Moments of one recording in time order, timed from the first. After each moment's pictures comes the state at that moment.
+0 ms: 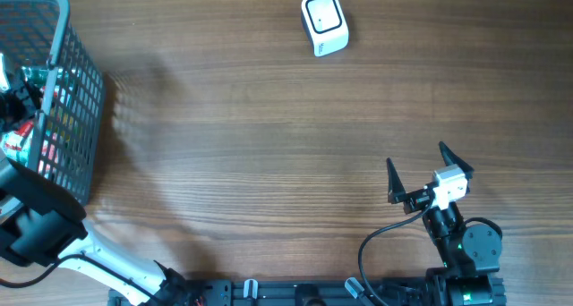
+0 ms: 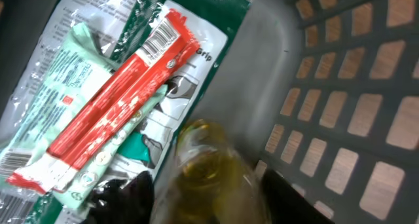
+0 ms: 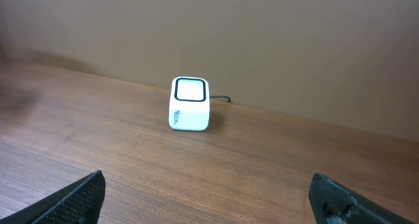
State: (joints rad) left arm 0.74 2.05 1.86 -1.09 0.28 0.29; right arm 0.07 0.02 0.01 0.01 -0.21 -0.11
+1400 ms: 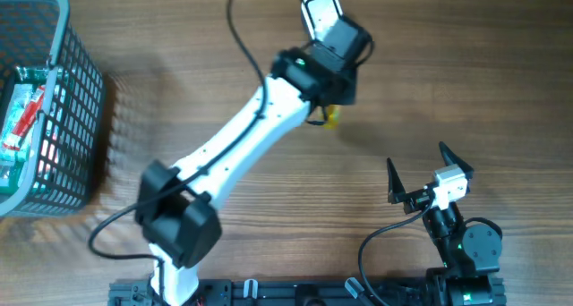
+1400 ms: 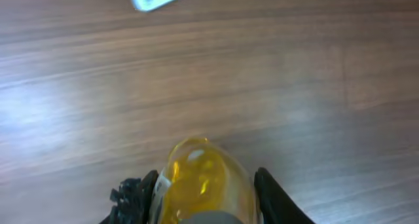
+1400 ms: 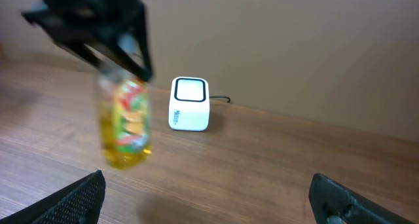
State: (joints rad) left arm -0.73 1.97 1.84 -0.90 -0.11 -0.56; right arm 0.07 0.02 0.01 0.01 -0.21 -0.11
